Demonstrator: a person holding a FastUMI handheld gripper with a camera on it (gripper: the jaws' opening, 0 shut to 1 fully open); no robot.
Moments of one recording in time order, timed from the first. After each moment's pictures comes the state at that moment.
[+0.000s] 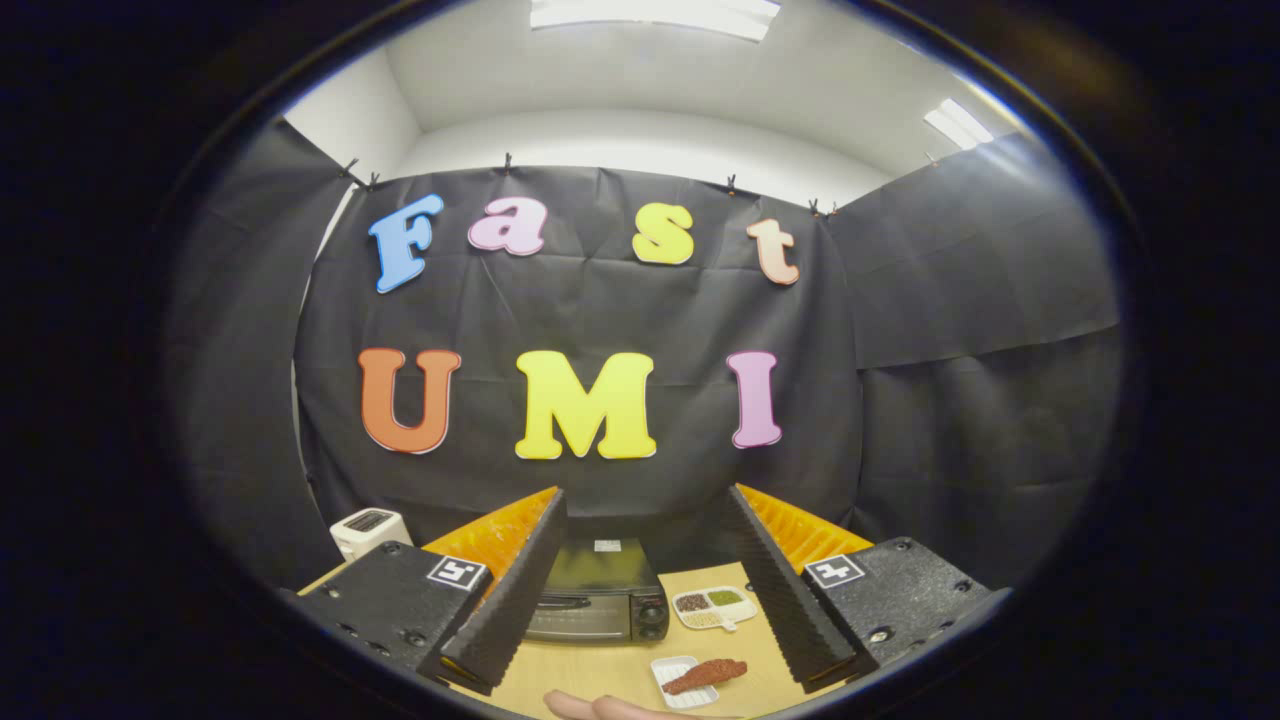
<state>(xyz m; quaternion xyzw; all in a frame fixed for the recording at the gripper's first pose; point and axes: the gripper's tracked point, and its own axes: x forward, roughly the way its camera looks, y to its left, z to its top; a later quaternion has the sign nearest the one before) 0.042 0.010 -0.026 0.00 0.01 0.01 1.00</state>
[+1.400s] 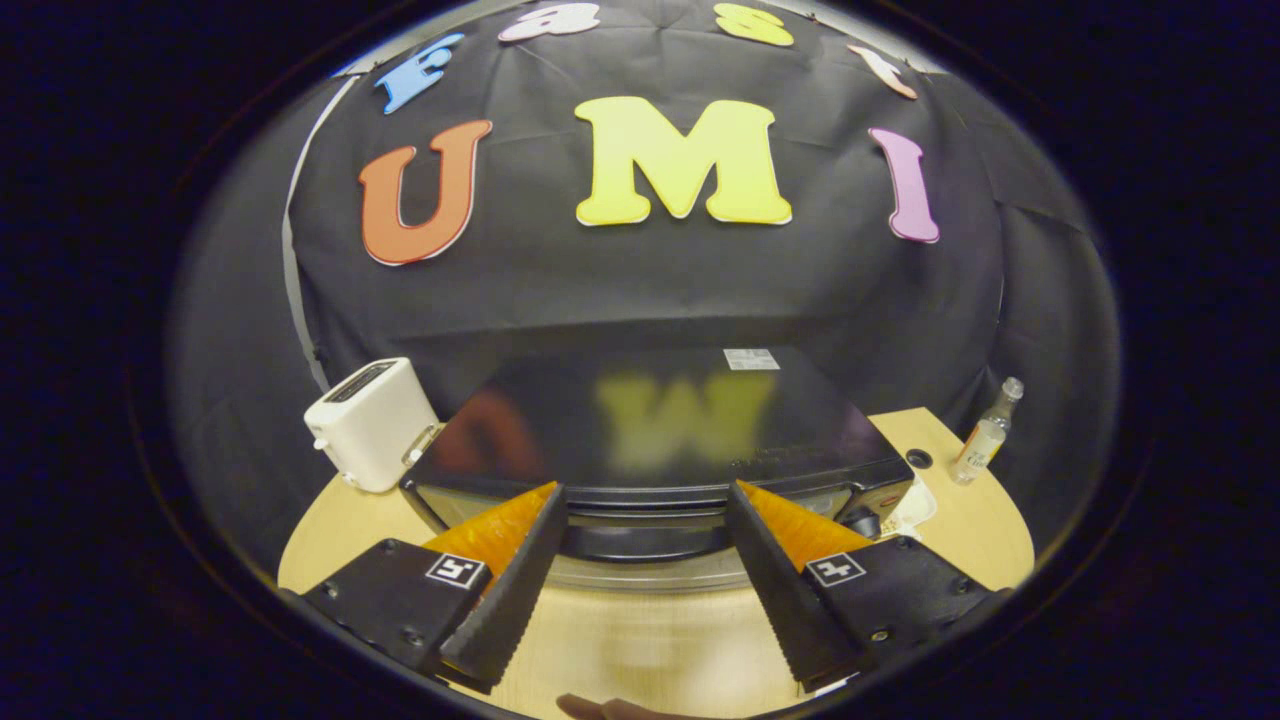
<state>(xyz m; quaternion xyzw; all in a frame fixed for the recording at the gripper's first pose) 0.205 0.141 -0.297 0.00 0.28 0.09 0.96</state>
